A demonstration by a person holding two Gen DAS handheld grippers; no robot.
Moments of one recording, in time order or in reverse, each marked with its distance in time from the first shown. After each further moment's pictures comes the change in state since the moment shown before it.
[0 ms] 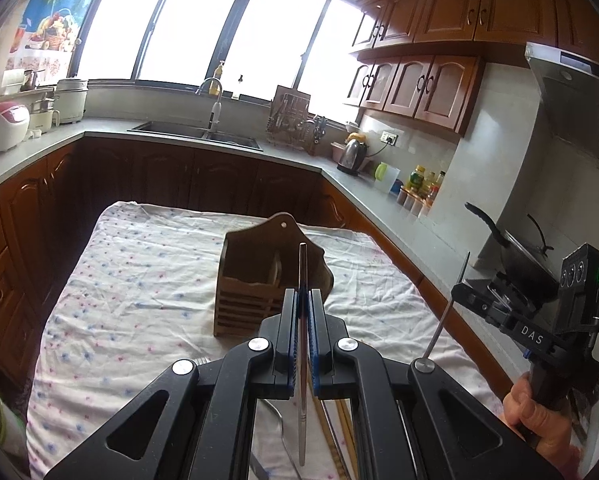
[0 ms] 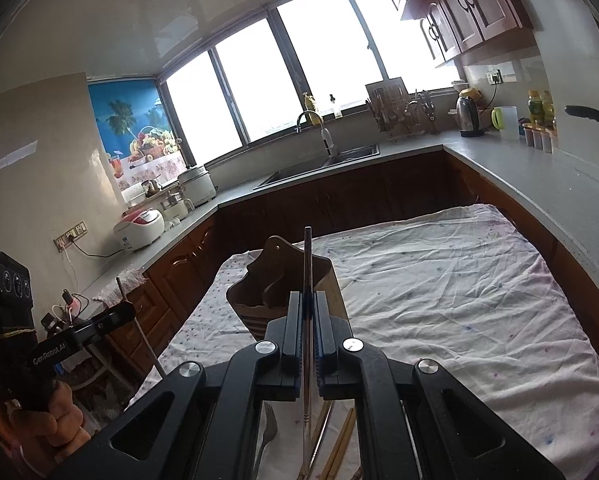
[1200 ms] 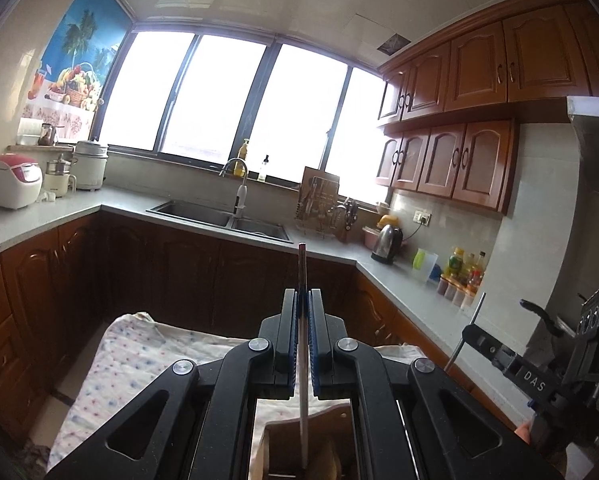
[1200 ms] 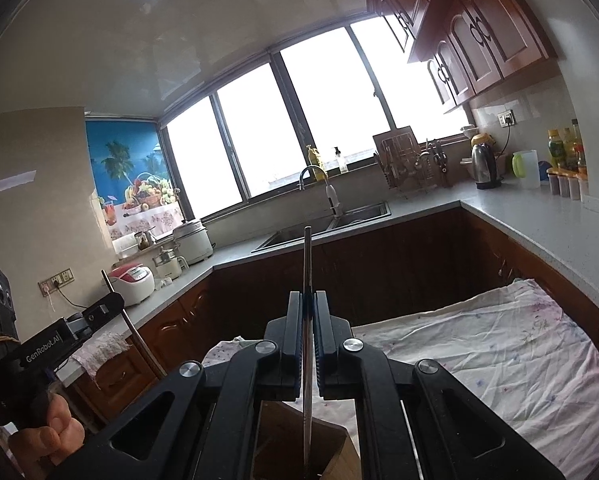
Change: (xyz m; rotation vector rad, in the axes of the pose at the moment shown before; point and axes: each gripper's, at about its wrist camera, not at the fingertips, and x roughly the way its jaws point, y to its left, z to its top) left arm 0.146 0.040 0.055 0.030 -0.290 0.096; right arm 0.127 -0.002 0.078 -0.005 -0.205 0.007
